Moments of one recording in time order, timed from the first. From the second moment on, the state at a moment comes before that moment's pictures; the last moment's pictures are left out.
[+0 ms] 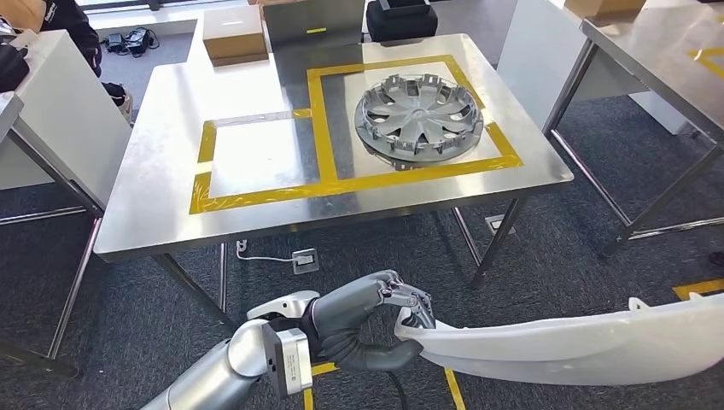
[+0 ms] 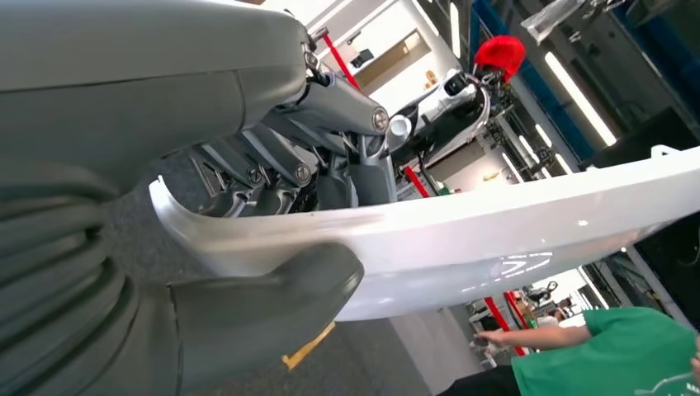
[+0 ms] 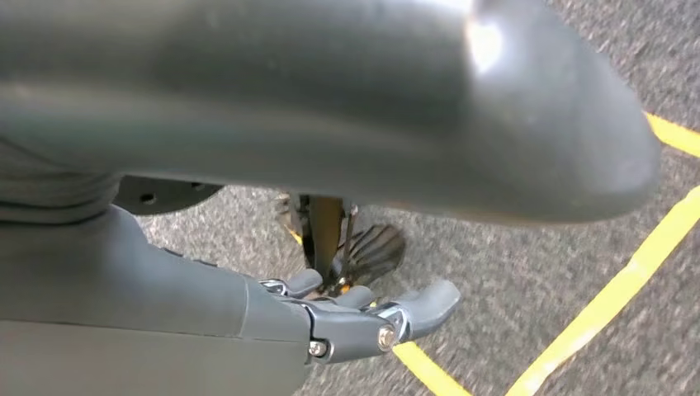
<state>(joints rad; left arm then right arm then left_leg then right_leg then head) -0.42 -0.04 -0.80 -1.58 -0.02 -0.33 -0.54 -0.09 0.08 -1.45 -0.20 0.83 0.13 -0.18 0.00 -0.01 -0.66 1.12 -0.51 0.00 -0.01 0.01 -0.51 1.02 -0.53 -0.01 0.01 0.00</state>
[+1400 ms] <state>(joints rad) -0.38 0.01 -0.80 -1.62 -0.02 -0.30 -0.55 -0.09 0.08 -1.45 -0.20 0.85 0.12 -0.18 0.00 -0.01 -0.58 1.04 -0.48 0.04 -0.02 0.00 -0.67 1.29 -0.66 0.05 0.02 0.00</state>
